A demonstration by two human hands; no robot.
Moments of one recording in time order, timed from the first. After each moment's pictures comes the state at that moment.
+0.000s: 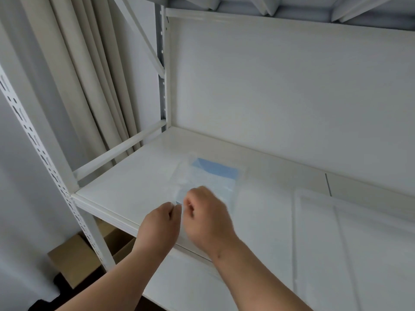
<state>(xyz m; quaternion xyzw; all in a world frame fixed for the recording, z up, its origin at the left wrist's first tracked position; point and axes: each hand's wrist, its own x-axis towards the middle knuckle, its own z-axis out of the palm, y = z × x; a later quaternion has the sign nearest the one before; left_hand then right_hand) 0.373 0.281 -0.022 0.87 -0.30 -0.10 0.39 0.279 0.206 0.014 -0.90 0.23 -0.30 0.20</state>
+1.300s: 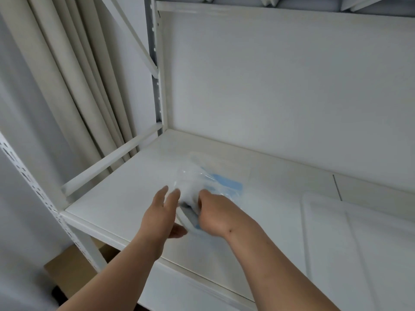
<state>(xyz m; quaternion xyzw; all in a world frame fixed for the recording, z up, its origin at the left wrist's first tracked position) 0.409 0.248 0.002 0.71 -0.17 -0.33 0.59 0.307 0.154 0.043 -0.93 0.33 0.04 0.18</state>
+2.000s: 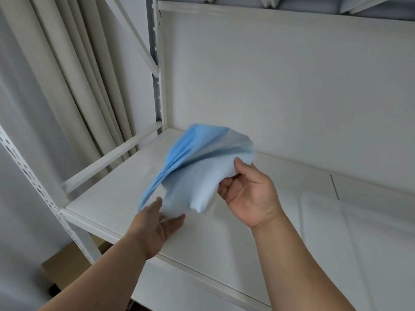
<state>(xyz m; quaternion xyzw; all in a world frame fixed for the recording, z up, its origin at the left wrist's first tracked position) 0.423 0.255 -0.006 0.53 0.09 -0.45 0.71 0.279 0.126 0.061 -0.36 0.12 -0.29 0.88</state>
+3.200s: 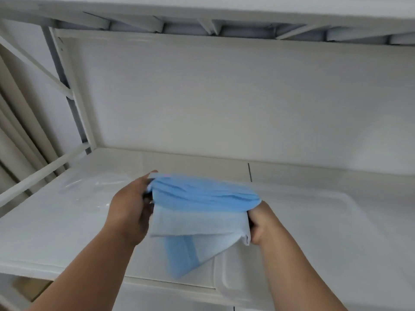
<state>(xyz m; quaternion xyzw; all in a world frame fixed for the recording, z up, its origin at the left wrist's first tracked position) 0.271 0.193 0.068 0.53 -0.17 -0.41 0.72 0.065 0.069 0.025 -0.34 0.46 -0.32 0.76</state>
